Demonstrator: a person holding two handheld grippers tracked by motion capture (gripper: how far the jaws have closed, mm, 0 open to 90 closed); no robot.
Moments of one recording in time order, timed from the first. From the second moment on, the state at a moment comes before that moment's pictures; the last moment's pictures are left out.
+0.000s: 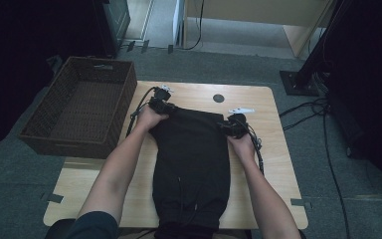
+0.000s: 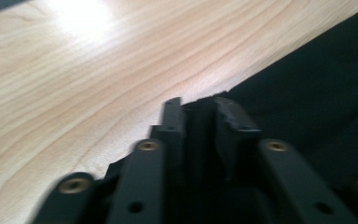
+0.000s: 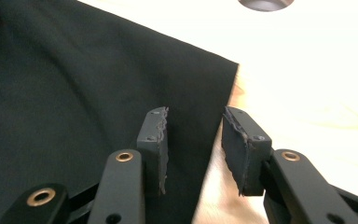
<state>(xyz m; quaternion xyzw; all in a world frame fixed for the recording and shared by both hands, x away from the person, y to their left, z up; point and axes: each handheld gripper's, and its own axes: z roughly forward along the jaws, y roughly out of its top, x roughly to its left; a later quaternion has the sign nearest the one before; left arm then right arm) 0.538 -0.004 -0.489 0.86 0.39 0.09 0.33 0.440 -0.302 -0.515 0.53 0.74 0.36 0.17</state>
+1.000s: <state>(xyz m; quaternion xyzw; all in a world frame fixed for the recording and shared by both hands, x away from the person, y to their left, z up) 0.532 0.042 -0.476 0.82 0.46 0.11 0.32 0.445 -0.294 -0.500 0.53 0.76 0.34 0.19</state>
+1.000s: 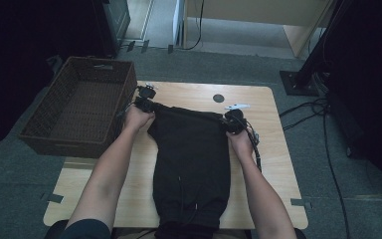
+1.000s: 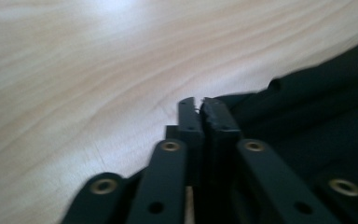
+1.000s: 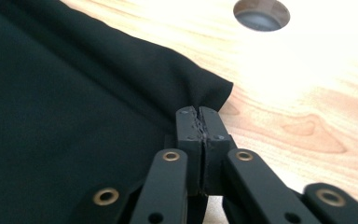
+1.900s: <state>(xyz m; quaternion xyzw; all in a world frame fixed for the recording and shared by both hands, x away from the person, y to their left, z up) 0.506 0.050 -0.498 0.83 0.42 0.09 0.34 0.457 -0.292 -0.511 0.52 0.76 0.35 0.16</state>
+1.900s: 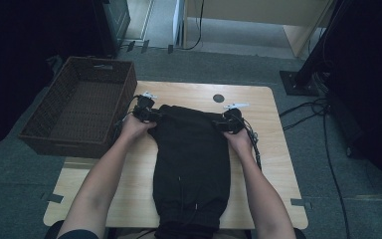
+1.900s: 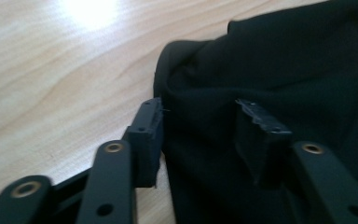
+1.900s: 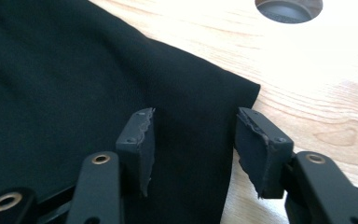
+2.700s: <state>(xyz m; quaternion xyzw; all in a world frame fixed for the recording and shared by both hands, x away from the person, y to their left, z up) 0.493 0.035 -0.509 0.84 0.38 0.07 0.37 0.447 -0.280 -0.522 0.50 0.75 0.40 0.17</state>
